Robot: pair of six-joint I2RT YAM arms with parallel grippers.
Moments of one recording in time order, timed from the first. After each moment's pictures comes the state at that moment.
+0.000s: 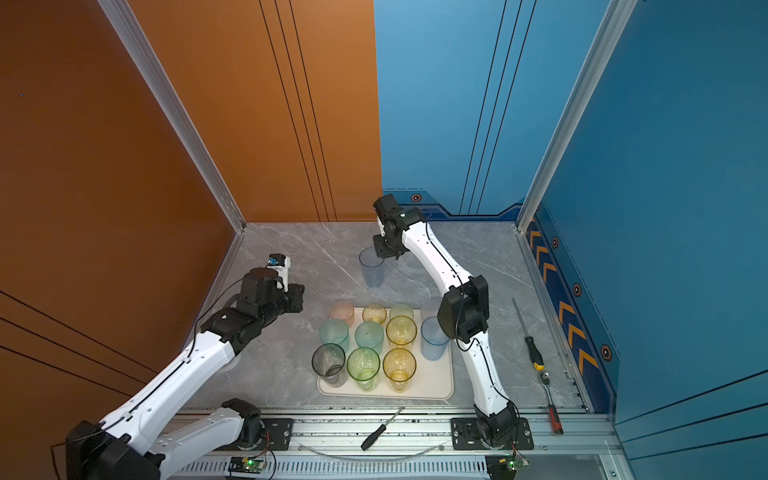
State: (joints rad) left arm -0.35 1.03 0.81 -0.41 -0.11 -0.31; right arm 0.52 2.30 2.39 -1.20 0.00 0.21
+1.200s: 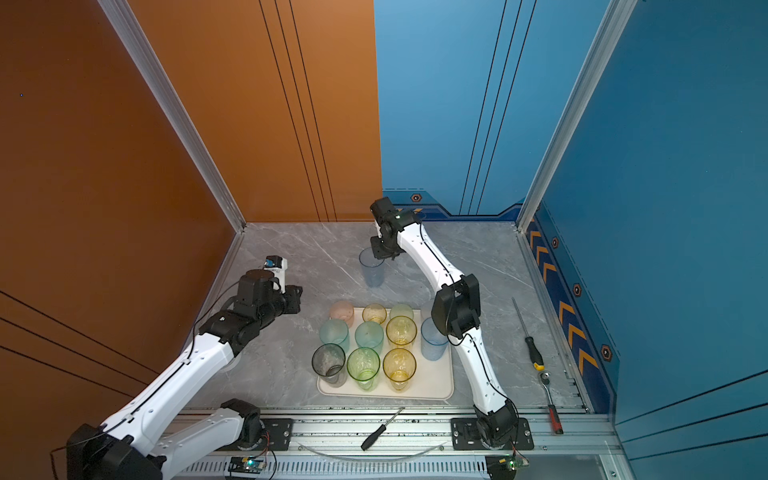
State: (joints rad) left arm -0.31 1.02 0.79 -0.39 -0.07 -0.32; right arm 0.52 2.40 2.48 -1.20 0.00 0.23
